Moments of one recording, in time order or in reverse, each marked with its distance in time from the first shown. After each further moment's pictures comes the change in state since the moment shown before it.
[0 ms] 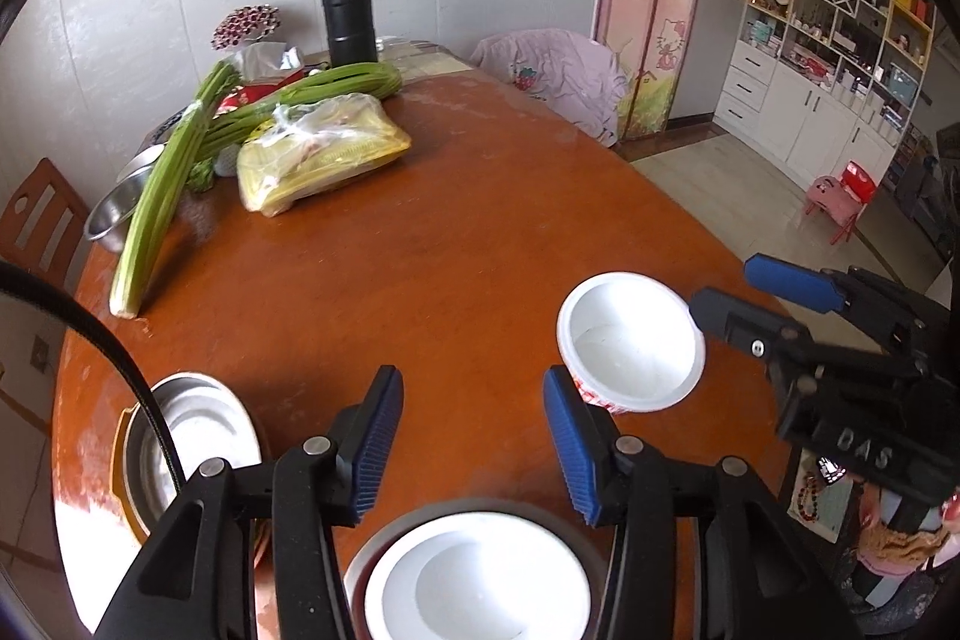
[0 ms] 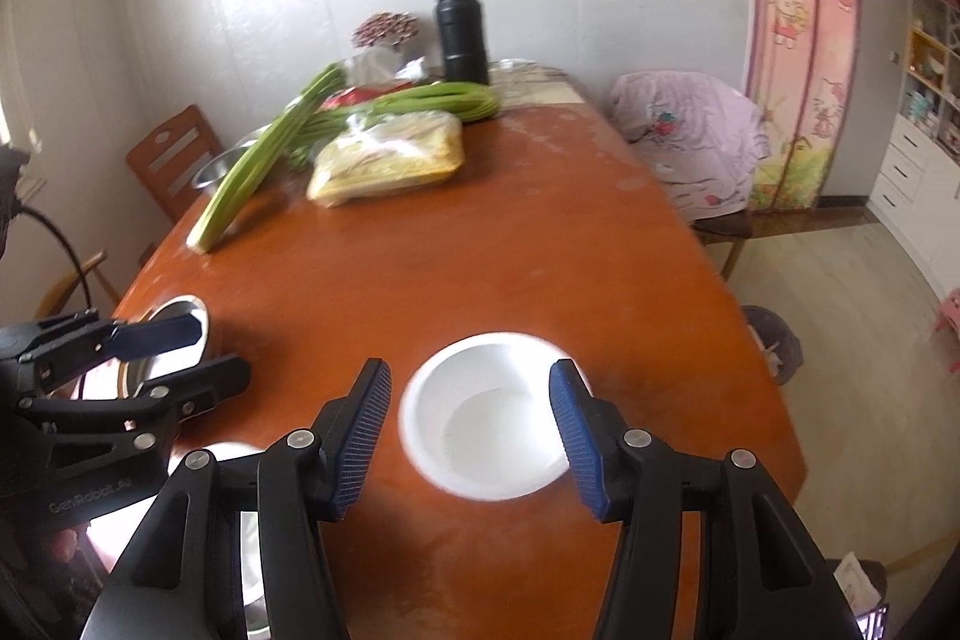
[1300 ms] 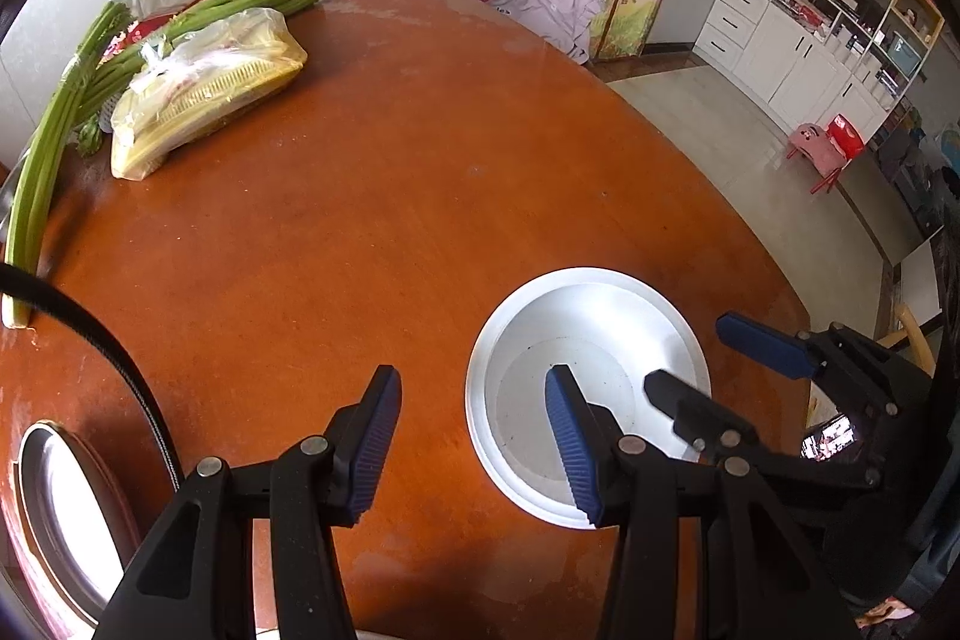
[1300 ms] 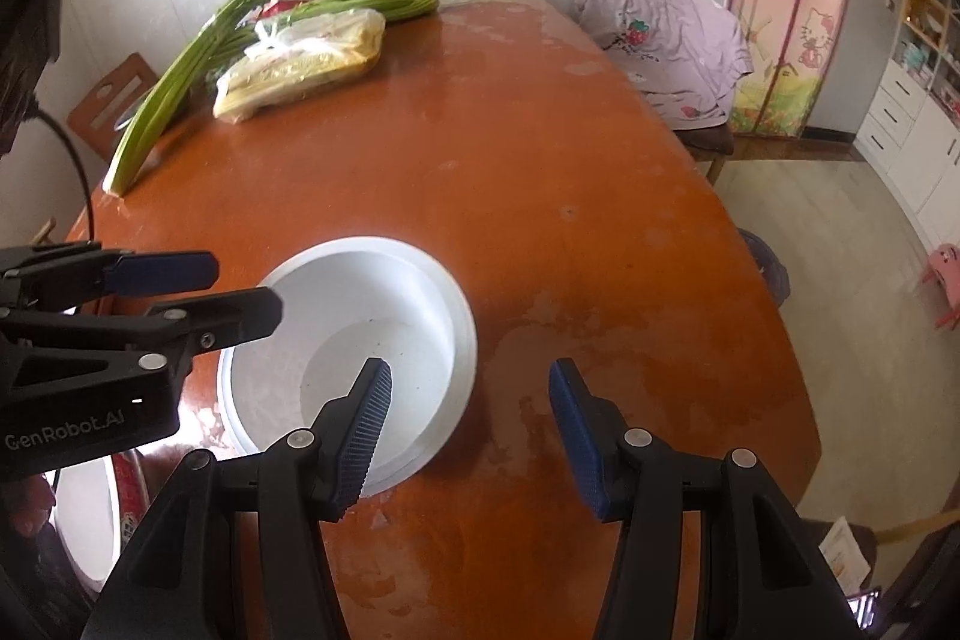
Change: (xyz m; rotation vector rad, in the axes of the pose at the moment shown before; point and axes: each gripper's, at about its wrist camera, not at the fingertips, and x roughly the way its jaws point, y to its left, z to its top) left arm 0.125 -0.044 0.039 0.007 0.230 -0.083; right arm 0.085 -0.058 -0.024 0.028 0.217 -0.041
